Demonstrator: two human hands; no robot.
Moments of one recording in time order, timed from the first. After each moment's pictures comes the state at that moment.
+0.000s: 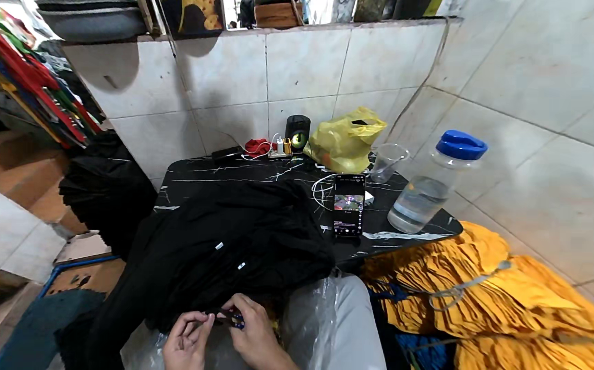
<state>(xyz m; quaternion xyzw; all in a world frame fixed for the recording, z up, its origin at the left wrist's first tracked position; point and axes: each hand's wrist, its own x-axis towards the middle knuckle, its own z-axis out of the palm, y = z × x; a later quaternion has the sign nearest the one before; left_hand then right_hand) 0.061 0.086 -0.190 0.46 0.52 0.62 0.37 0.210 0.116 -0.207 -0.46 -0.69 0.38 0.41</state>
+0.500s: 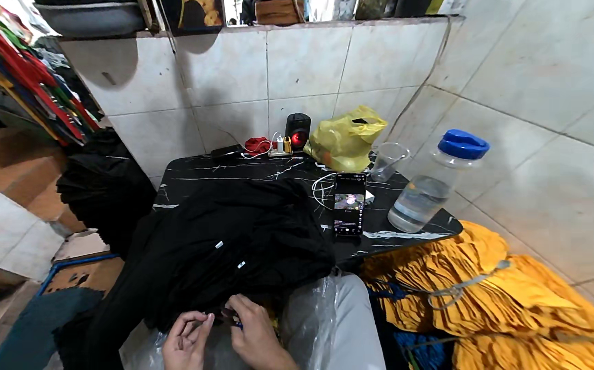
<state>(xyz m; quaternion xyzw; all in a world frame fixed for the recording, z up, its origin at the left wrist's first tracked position) 0.060 0.085 -0.193 0.45 0.52 0.62 0.37 0.210 0.114 -0.207 -0.47 -0.73 0.33 0.38</state>
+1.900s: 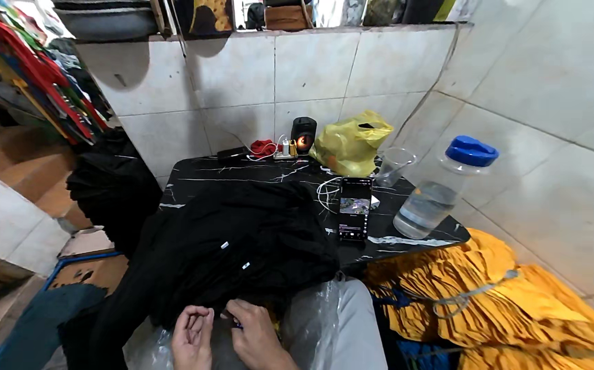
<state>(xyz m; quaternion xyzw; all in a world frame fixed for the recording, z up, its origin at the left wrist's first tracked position) 0.070 0.090 -0.187 0.46 0.53 0.63 0.33 0.206 0.116 -0.205 -0.45 -0.75 0.30 0.38</state>
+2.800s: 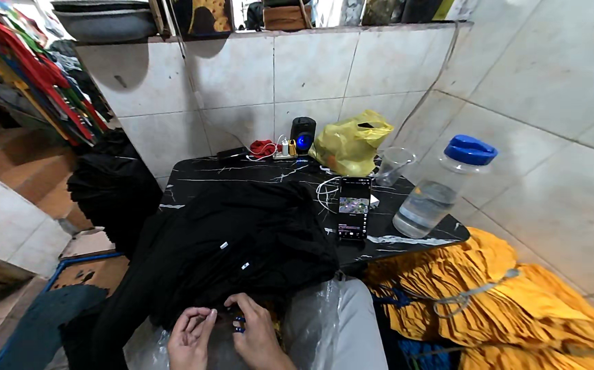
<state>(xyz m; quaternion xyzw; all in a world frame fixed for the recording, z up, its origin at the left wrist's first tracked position) 0.065 0.088 -0.184 0.44 0.53 0.63 0.36 0.205 0.113 -0.214 -0.46 -0.70 0.31 0.44</state>
